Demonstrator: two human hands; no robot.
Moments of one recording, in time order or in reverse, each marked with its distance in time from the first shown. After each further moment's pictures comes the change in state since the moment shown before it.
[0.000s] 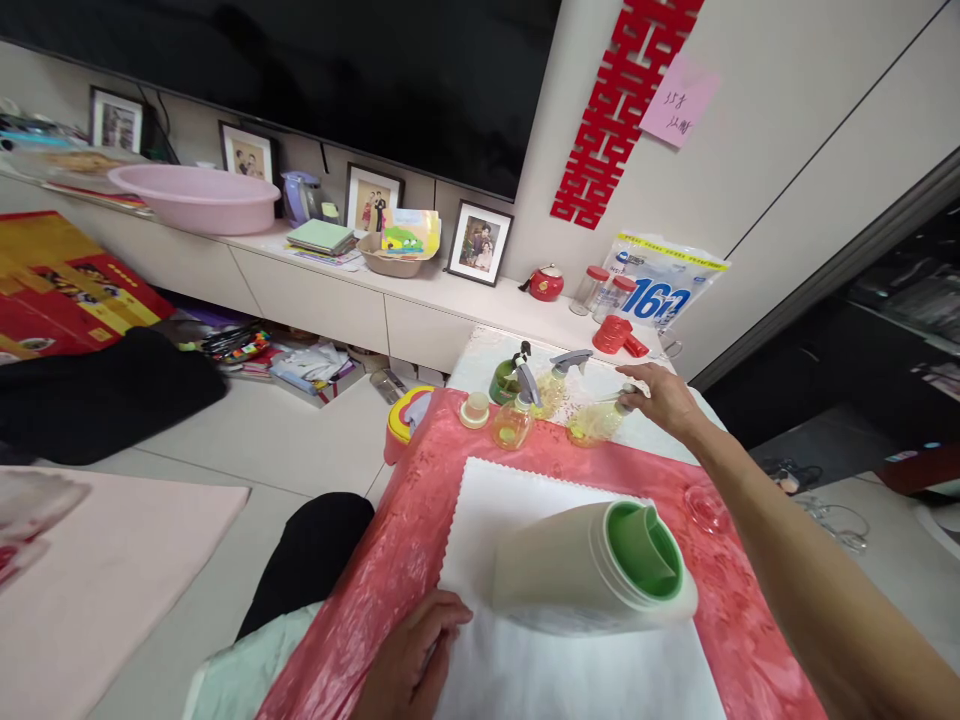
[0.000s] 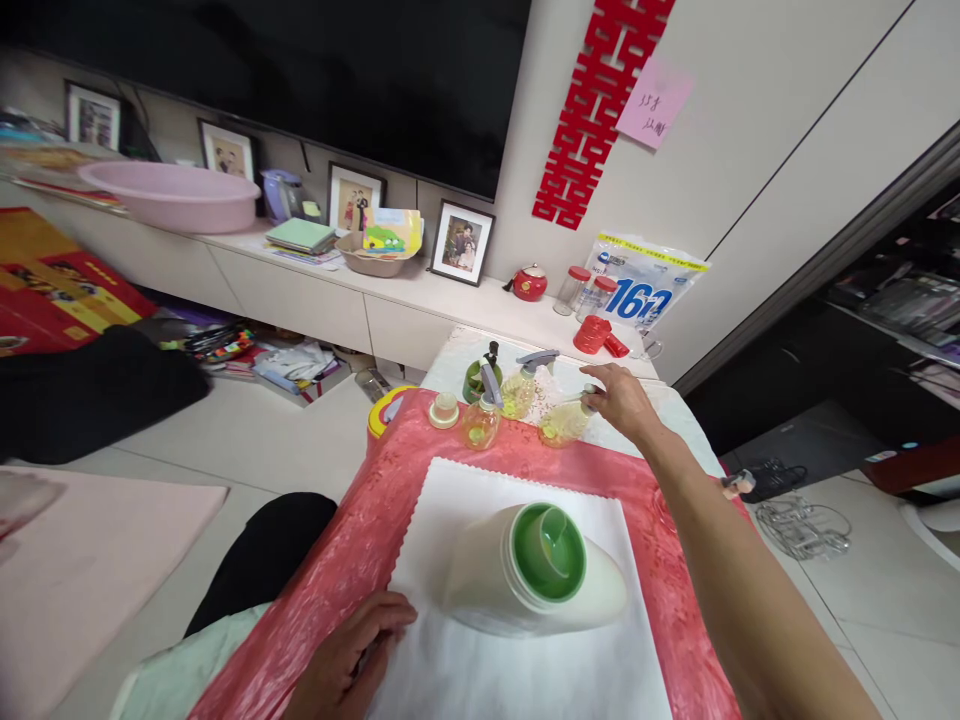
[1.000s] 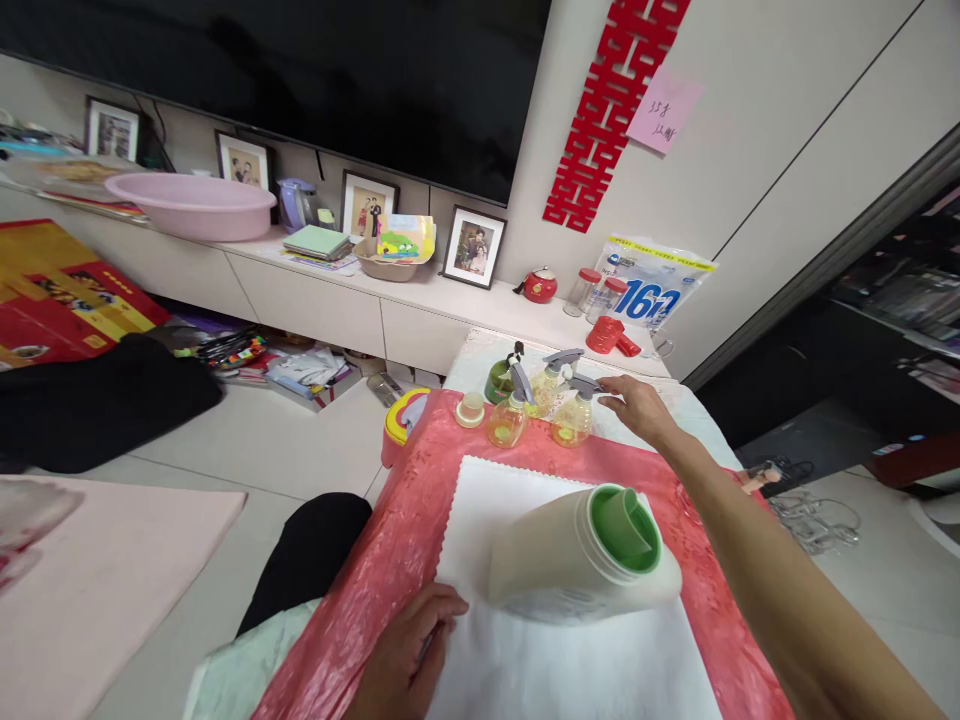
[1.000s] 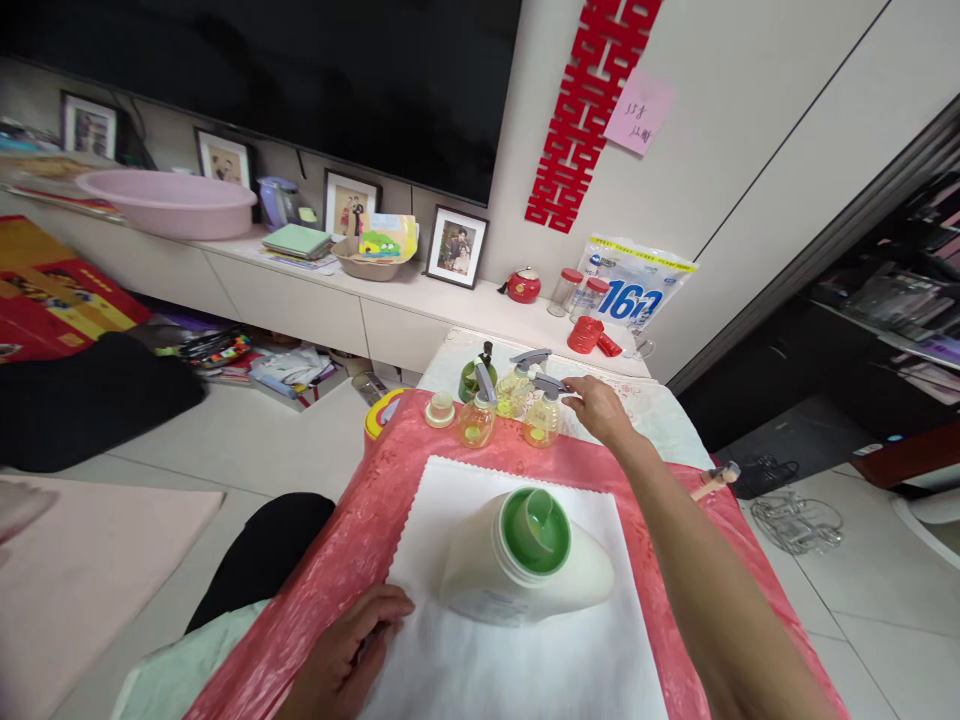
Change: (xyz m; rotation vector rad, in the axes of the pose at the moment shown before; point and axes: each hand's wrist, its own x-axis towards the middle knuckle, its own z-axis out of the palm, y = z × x) left_hand 0.004 0.002 -0.007 0.034 -0.046 0.034; right_hand -0.011 -0.021 0.020 0.036 -0.096 0.056
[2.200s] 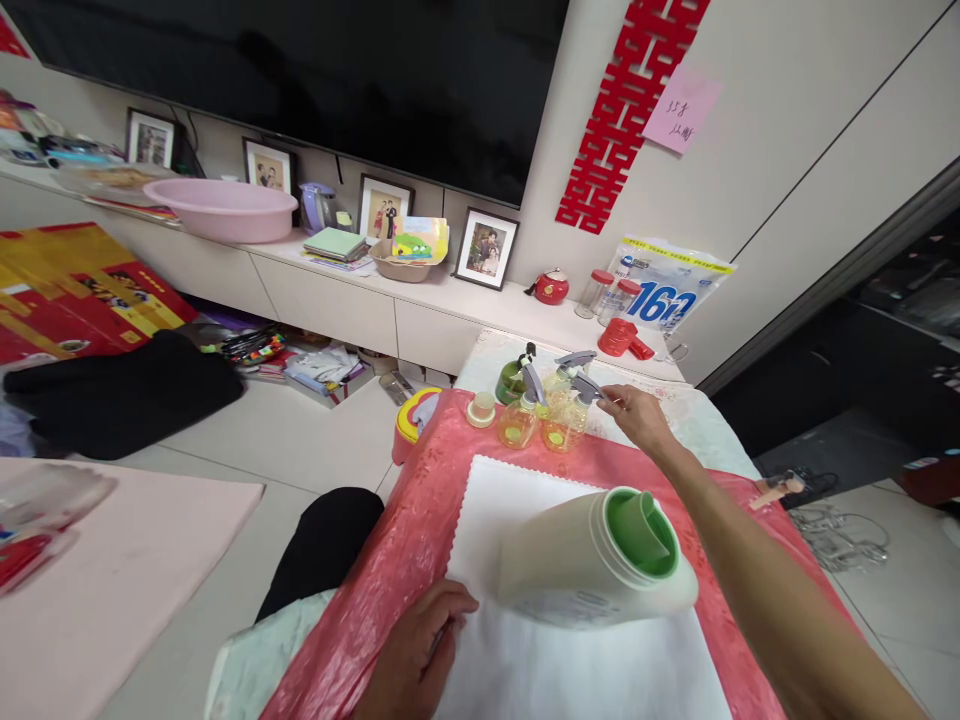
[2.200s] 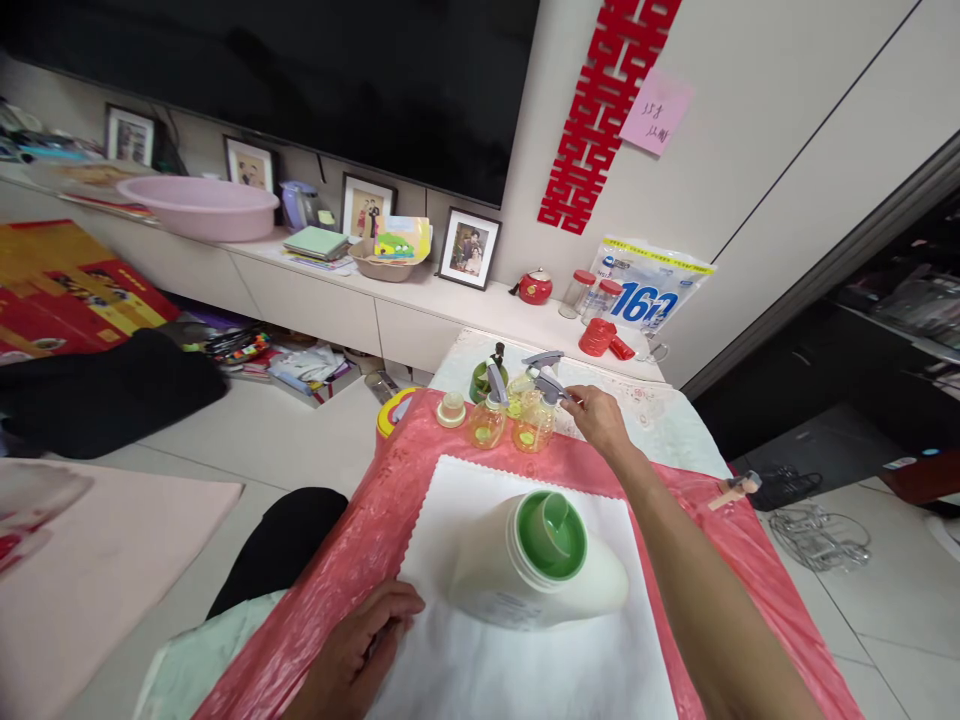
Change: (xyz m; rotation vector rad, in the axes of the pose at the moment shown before) left_hand -0.001 0.004 0.002 -0.014 0.006 0.000; right_hand 0.000 -0.023 0.021 0.188 0.014 0.200
